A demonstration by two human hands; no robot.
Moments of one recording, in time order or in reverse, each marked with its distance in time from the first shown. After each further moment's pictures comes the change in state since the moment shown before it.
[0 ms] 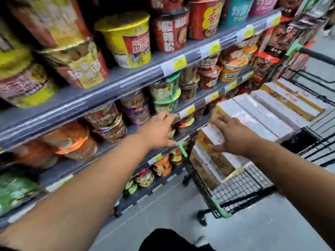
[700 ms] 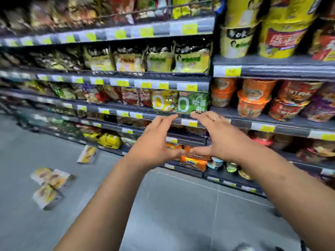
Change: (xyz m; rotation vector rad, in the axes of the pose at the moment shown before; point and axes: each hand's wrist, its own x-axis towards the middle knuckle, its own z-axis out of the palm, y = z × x) left_hand -0.560 -0.016 0.024 -0.293 0.584 -0.882; right_hand -0.191 -0.454 0.027 0.117 -0.046 -1.043
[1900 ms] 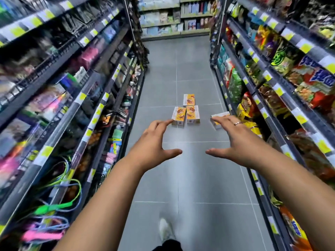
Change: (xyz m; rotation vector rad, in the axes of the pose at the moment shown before) left_hand -0.308 -0.228 -0.109 0.017 0.619 -1.173; right_hand 0.216 -0.372 0.193 0.062 -0.496 -0.990
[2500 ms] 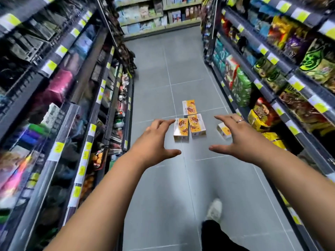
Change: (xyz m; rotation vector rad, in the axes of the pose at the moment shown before) left_hand 0.318 -0.149 -0.063 0.115 -0.175 0.091; right_hand 0.321 0.023 0.017 0.077 0.018 0.149
